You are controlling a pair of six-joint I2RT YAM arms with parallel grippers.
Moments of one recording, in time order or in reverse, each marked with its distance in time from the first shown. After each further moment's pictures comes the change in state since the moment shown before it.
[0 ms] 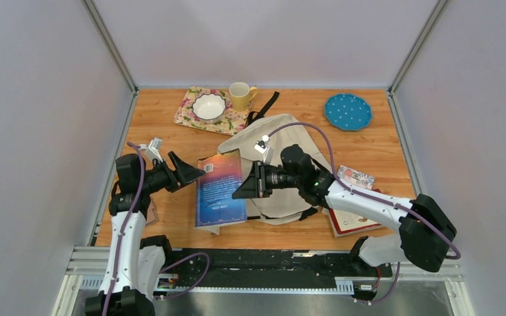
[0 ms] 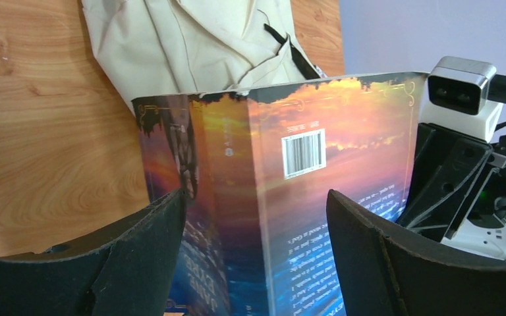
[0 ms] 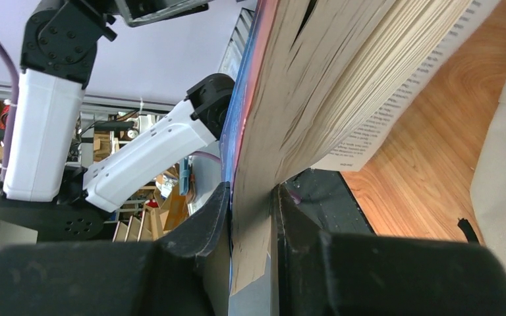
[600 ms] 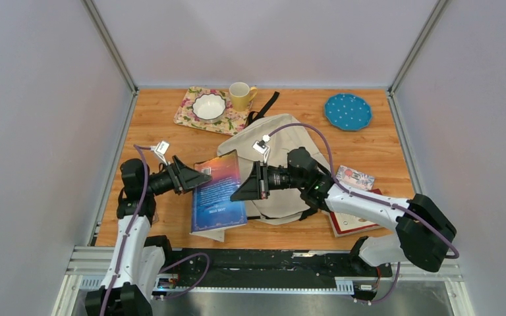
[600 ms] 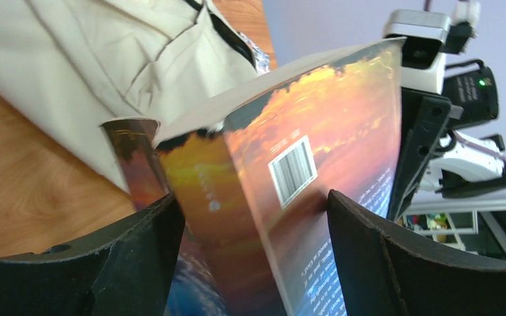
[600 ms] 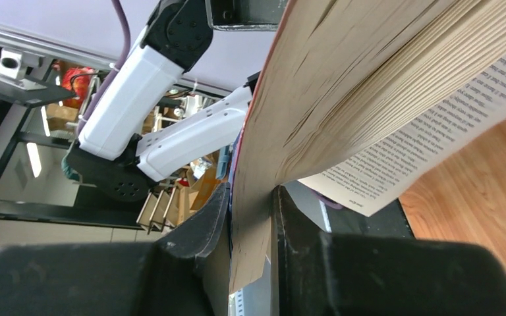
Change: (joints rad) left arm -0.021 -0.008 -0.152 0.317 0.210 -0.193; right arm -0.001 -0.028 -0.072 0.258 -0.120 0.093
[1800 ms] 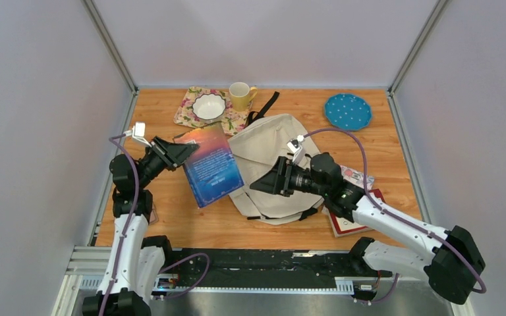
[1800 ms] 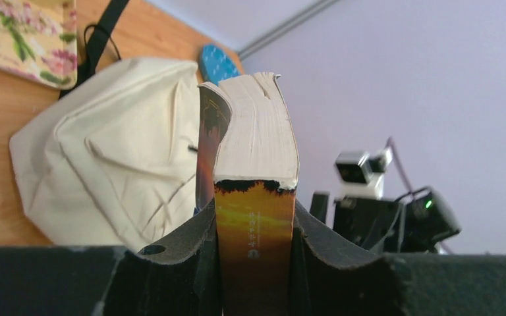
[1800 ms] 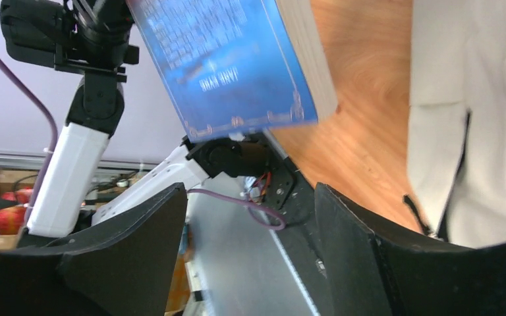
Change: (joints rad) left arm -0.027 -0.026 0.104 0.279 -0.294 -0.190; right arm -0.098 -0.271 -0.079 -0.332 0.288 -0.085
